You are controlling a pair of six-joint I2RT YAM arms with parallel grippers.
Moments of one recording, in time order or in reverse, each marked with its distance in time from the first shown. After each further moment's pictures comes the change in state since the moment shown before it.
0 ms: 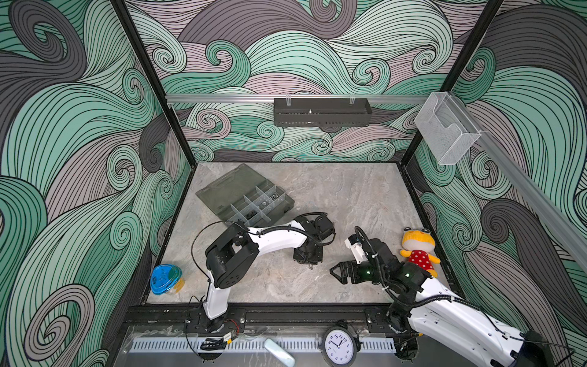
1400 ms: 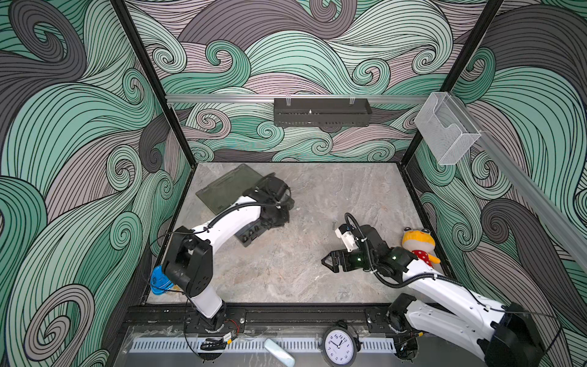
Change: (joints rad) left arm 0.509 -0.303 -0.027 -0.021 0.013 0.262; right arm -0.020 0.283 0.183 0.103 -0.086 -0.044
